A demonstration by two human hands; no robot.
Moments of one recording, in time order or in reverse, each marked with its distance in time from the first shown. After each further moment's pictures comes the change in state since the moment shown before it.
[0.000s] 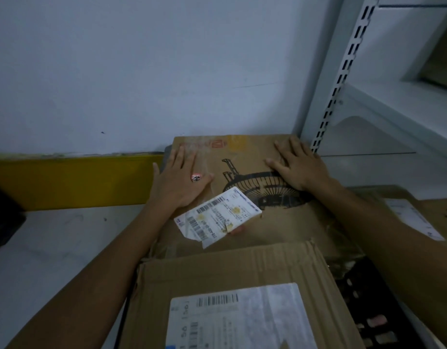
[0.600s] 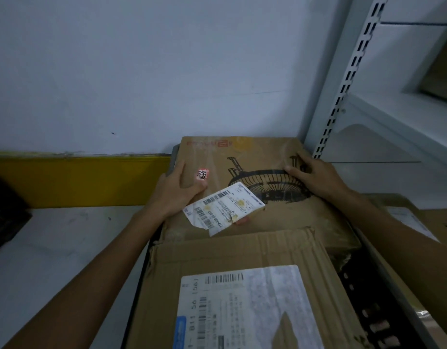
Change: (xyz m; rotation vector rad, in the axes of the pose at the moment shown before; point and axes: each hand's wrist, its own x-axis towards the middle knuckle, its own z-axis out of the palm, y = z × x) left_hand -0.023 -0.022 0.004 -0.636 -0.014 -0.201; right_hand -0.024 0.015 -0.010 0.387 0.095 0.021
